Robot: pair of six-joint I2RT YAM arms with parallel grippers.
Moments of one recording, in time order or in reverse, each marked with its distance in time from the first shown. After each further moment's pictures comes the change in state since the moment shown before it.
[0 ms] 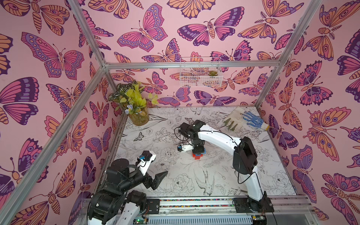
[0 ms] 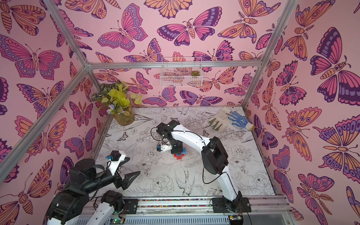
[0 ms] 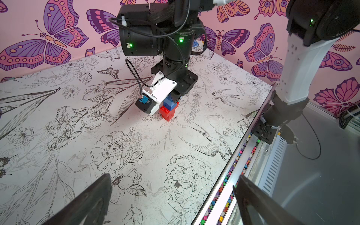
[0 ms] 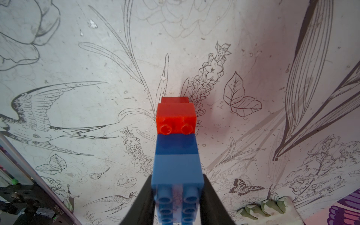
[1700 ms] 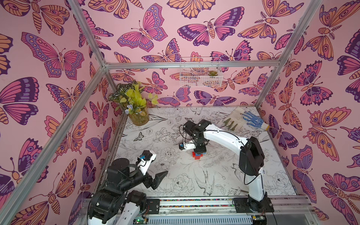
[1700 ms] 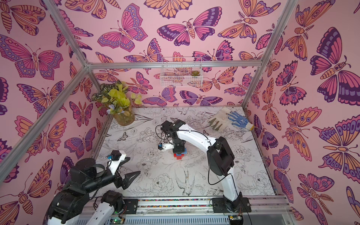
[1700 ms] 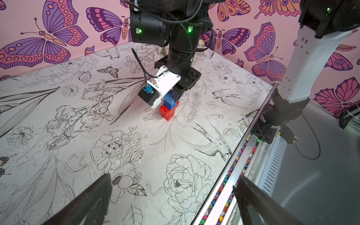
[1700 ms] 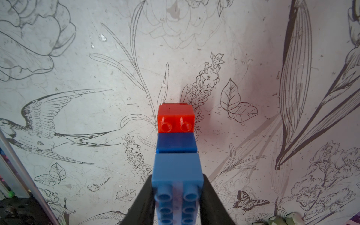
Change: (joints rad) left arm 0.000 0.008 0.000 0.000 0.000 0.000; right arm -0.037 -0.080 -0.113 0.109 -0.079 -0.035
